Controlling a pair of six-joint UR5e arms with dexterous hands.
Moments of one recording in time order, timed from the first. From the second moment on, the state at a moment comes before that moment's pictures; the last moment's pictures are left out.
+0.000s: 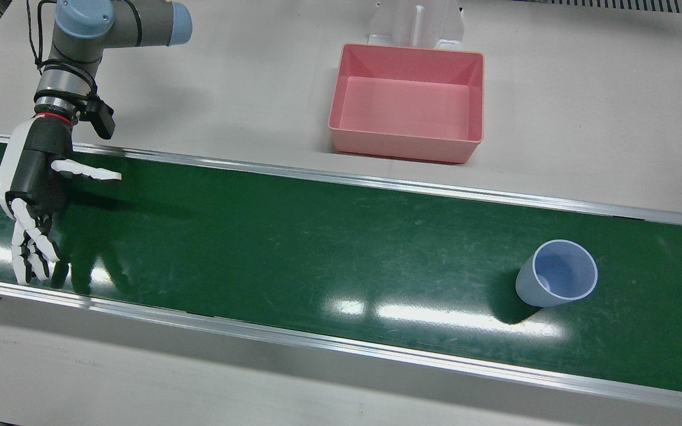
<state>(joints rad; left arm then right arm) -1.44 -1.71 -1.76 0.24 1.79 0.00 0.87 -1.51 1.84 -3.32 -0.98 -0.34</state>
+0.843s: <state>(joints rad) -1.44 -1.71 -1.76 0.24 1.79 0.00 0.86 -1.51 1.83 -3.32 -0.98 -0.34</state>
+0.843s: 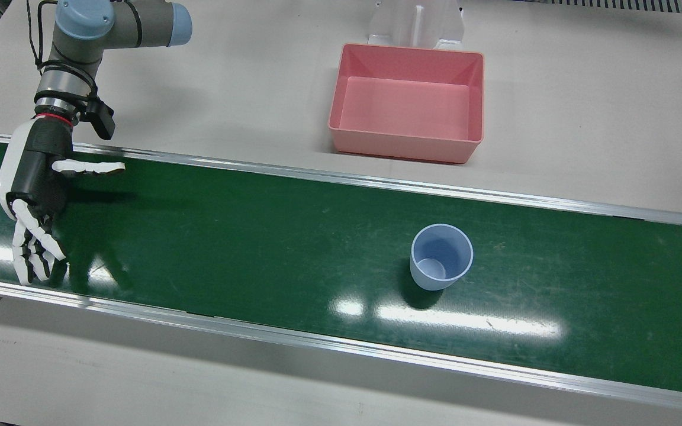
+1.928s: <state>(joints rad) -1.44 -1.71 -1.76 0.24 1.79 0.00 0.87 -1.51 1.83 -3.32 -0.98 -0.34</state>
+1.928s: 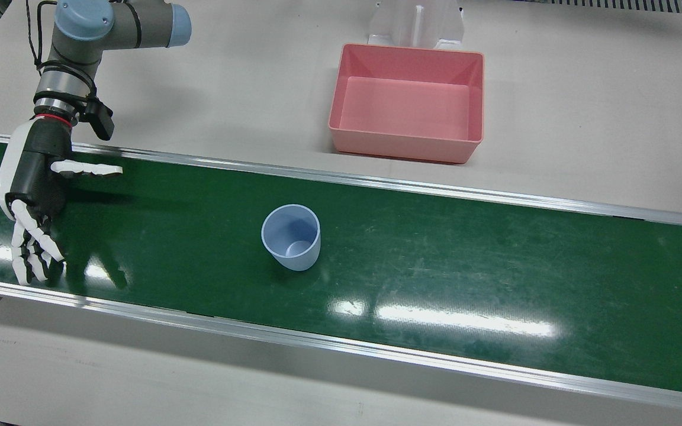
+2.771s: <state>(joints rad) -1.44 -1.71 -1.76 0.24 1.79 0.00 0.87 -1.51 1.82 -3.32 -0.98 -0.34</state>
